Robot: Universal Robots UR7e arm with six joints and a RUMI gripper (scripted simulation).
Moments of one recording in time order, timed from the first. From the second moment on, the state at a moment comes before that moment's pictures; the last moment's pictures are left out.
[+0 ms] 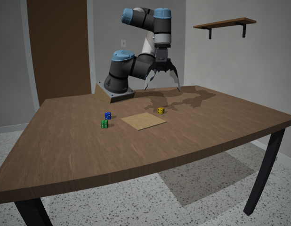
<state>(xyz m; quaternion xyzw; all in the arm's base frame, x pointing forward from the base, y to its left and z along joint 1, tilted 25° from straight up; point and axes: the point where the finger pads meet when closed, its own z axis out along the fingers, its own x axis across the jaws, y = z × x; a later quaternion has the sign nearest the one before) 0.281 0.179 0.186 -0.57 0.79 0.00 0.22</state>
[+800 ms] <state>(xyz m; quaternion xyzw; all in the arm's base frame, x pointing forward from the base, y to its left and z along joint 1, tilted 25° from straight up) 0.277 0.179 0.179 -0.43 0.88 0.03 0.21</state>
